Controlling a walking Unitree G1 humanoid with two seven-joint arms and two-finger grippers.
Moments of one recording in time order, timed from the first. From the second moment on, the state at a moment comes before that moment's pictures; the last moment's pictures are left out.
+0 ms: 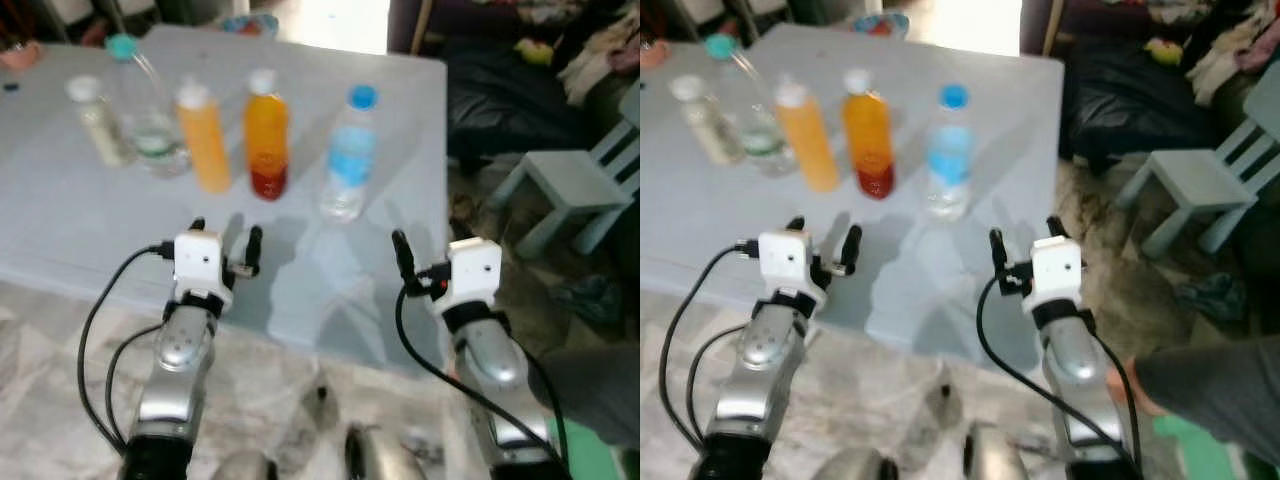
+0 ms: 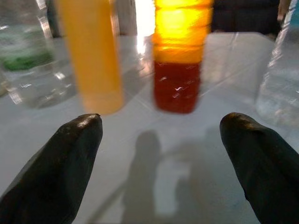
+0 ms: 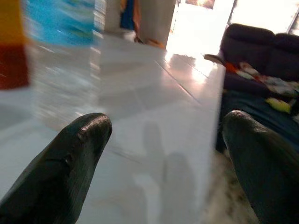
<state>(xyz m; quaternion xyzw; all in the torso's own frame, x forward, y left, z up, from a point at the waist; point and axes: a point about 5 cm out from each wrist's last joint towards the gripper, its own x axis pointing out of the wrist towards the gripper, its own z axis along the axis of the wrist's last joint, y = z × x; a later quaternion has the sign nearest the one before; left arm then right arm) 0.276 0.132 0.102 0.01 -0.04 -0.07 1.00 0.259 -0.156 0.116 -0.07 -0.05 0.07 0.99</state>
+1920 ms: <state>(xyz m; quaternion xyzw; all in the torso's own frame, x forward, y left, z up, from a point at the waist) 0.274 0.129 0.117 0.03 -0.07 -0.08 0.99 0.245 -0.159 0.122 -0.08 -0.06 0.08 0.99</state>
